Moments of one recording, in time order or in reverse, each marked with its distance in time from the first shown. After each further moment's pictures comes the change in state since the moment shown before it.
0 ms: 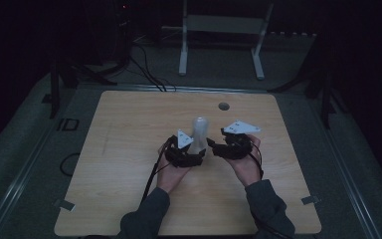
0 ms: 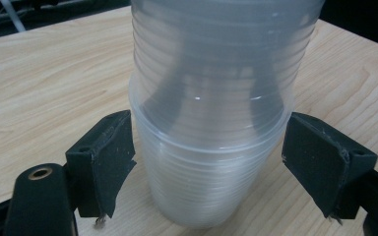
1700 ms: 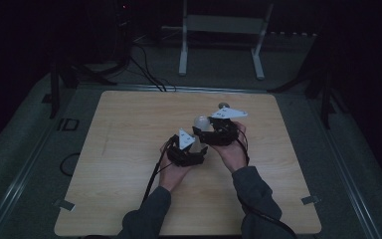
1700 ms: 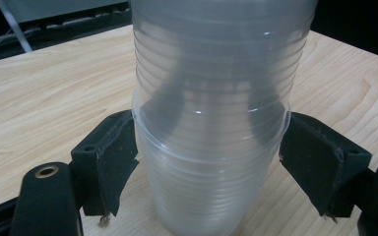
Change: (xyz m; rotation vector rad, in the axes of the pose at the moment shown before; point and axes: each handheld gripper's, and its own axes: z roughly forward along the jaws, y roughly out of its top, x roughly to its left) left arm -0.003 0.001 0.006 -0.055 0.013 0.027; right arm 0.007 0.038 0.032 -0.036 0.088 0.038
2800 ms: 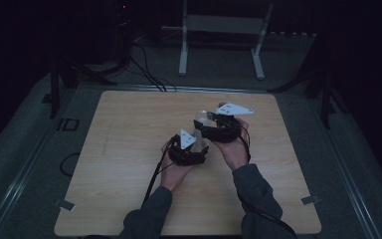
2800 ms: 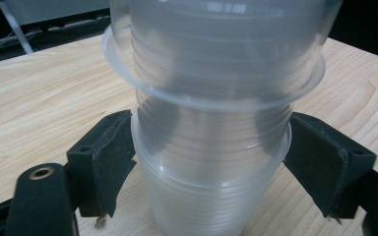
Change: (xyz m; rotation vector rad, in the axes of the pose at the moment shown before) left arm 0.000 -0.001 0.006 -0.004 0.000 -0.005; right arm 0.002 0.015 -0.015 -0.078 0.011 0.014
